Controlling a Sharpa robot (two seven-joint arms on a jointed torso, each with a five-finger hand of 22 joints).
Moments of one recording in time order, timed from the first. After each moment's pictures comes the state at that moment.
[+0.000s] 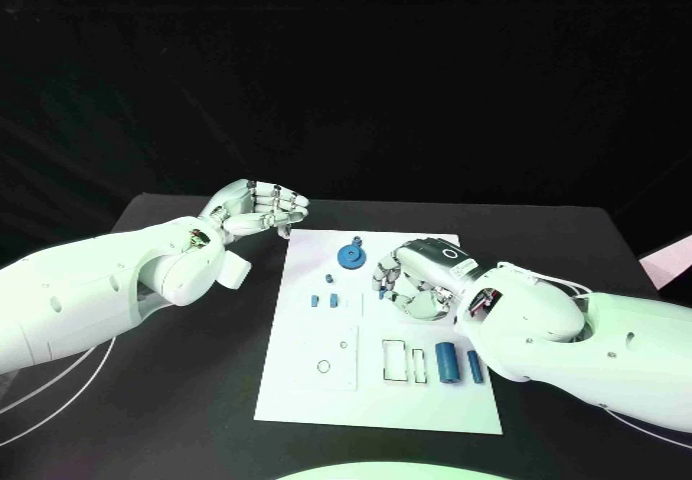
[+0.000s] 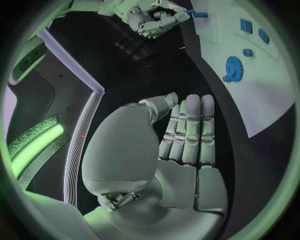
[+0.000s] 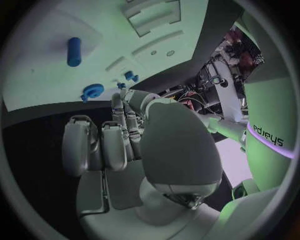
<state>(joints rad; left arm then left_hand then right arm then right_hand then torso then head) 1.18 -0.91 -0.01 1.44 -0.35 -0.17 0.35 1.42 -0.20 0.65 0.01 0.05 0.86 0.20 0.29 0.29 0.98 0.14 0.36 0.13 1.07 0.06 1.07 0.47 0.17 0.86 0.15 1.00 0.75 1.21 -0.83 -0.16 1.80 -1.65 -0.44 -0.22 1.44 -0.21 0.65 0.05 0.16 1.07 0.12 0.36 0.35 1.25 0.08 0.17 0.17 1.47 -0.02 1.37 1.26 0.07 1.47 0.08 1.30 1.31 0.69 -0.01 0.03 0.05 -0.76</state>
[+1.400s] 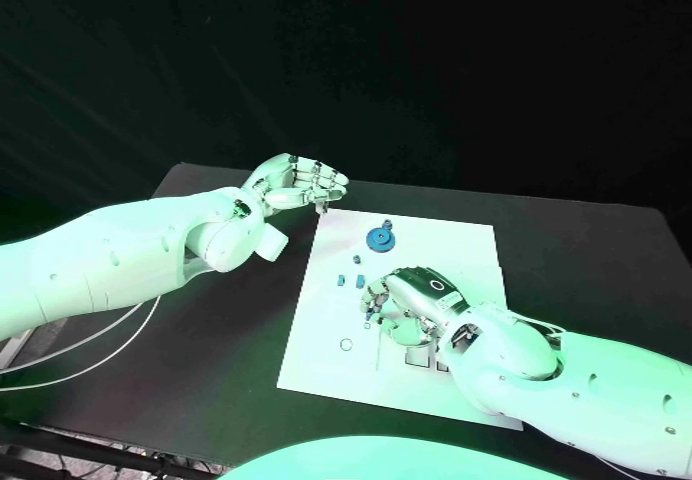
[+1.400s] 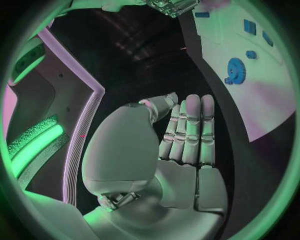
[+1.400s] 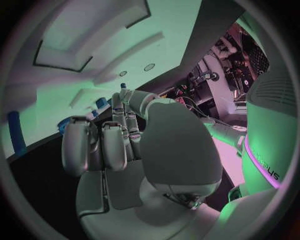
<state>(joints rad) 1.18 -0.89 -0.01 1.43 -0.35 -0.17 0.35 1.42 -0.20 0.65 0.00 0.05 0.86 0.20 0.28 0.29 0.98 0.14 0.36 0.13 1.07 0.06 1.07 0.47 0.17 0.86 0.15 1.00 0.74 1.05 -0.67 -0.17 1.71 -1.69 -0.52 -0.21 1.44 -0.21 0.66 0.04 0.16 1.07 0.12 0.36 0.35 1.25 0.08 0.16 0.17 1.47 -0.02 1.37 1.26 0.07 1.47 0.08 1.30 1.31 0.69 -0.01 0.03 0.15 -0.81</state>
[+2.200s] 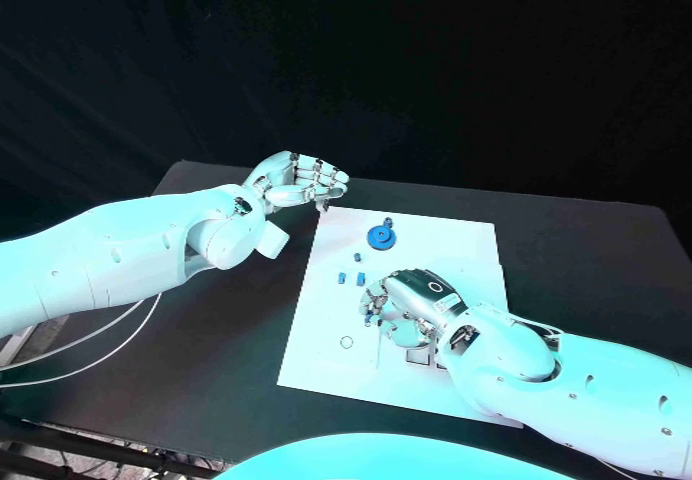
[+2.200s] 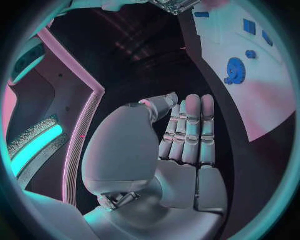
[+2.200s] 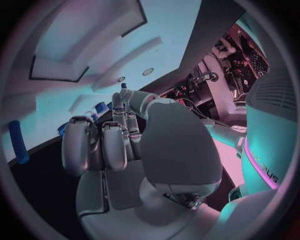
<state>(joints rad) 1.18 -0.89 -0.01 1.42 -0.35 -0.17 0.35 1.42 -0.20 0.65 0.00 0.05 0.86 0.20 0.28 0.29 0.98 0.14 0.36 0.13 1.07 0.06 1.07 0.47 0.17 0.86 0.15 1.00 0.74 1.04 -0.66 -0.17 1.70 -1.69 -0.52 -0.21 1.44 -0.21 0.66 0.04 0.16 1.07 0.12 0.36 0.35 1.26 0.07 0.16 0.17 1.47 -0.02 1.37 1.26 0.07 1.47 0.08 1.30 1.31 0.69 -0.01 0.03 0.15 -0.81</state>
